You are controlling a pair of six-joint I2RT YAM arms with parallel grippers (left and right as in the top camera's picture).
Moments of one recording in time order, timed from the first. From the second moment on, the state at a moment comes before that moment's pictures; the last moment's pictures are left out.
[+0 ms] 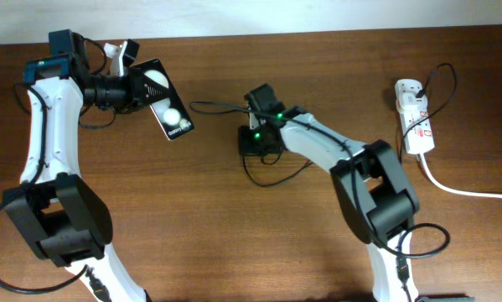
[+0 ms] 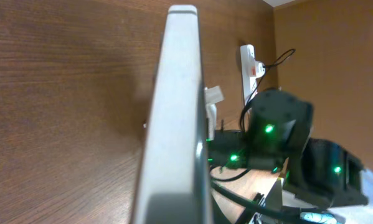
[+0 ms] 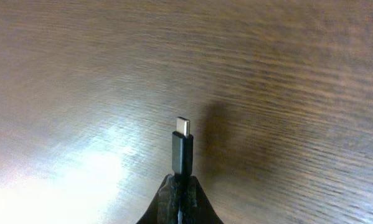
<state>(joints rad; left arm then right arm) 0.18 2.04 1.90 -1.19 0.95 0.09 0.49 2.18 1.53 -0.52 -0.35 0.44</state>
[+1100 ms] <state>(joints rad) 0.01 2.04 1.90 -1.16 1.02 0.09 0.15 1.34 1.12 -0.69 -0.89 0.22</state>
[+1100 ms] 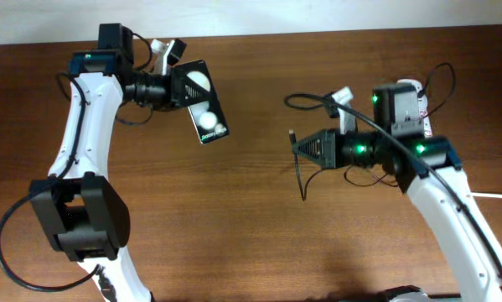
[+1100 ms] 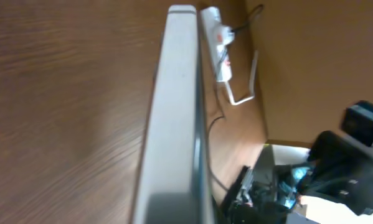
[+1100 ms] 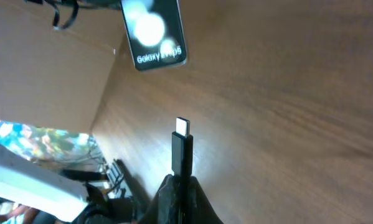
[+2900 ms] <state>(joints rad) -0.08 2.04 1.90 -1.10 1.48 0.04 0.41 1.38 1.08 -0.36 -0.84 0.37</state>
